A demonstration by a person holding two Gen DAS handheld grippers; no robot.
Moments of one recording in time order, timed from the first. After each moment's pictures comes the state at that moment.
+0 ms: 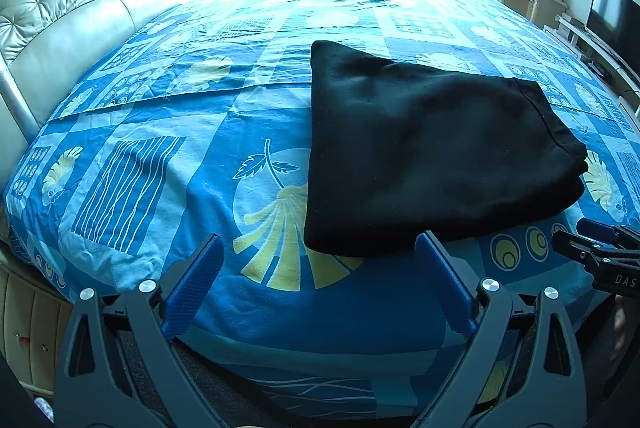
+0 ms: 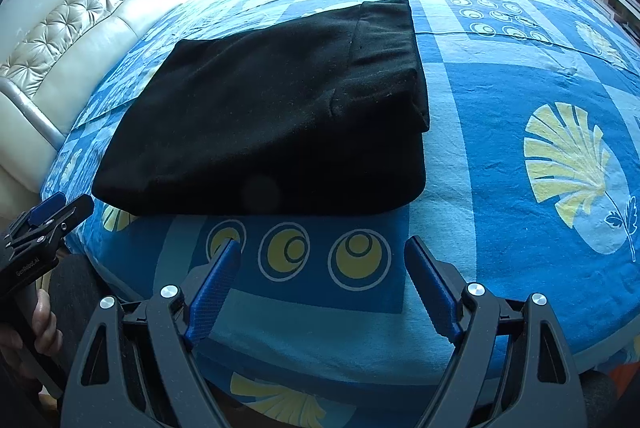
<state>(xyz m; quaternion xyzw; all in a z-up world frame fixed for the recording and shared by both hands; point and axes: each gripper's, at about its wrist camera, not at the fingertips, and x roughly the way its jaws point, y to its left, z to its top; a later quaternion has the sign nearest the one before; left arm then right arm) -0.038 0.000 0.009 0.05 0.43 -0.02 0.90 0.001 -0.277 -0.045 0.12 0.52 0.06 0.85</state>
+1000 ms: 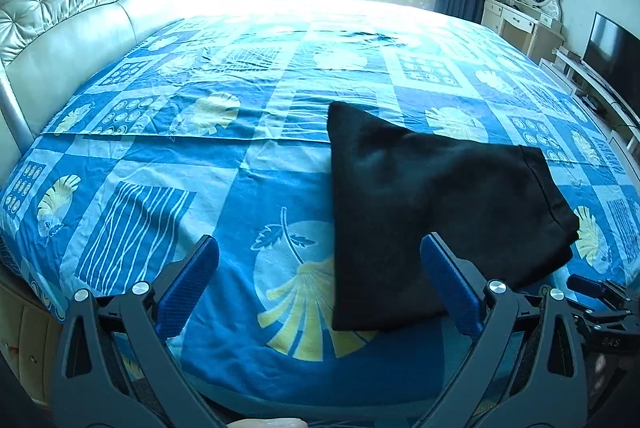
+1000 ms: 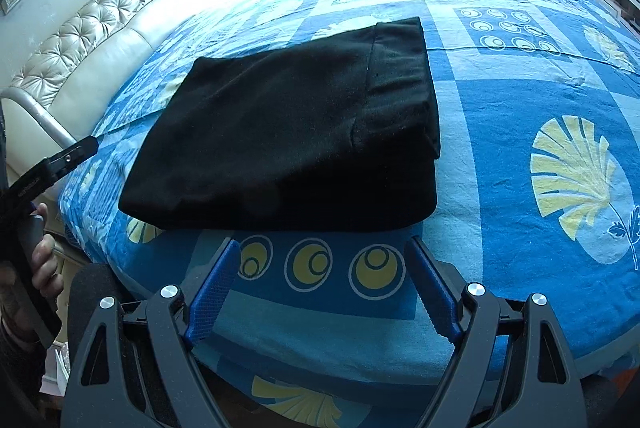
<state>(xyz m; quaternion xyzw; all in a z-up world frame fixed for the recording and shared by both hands) 0.013 0.037 0.049 0.01 0.39 -0.02 0.92 0.005 -0.284 -0.023 0.15 0.50 0.09 0.85</state>
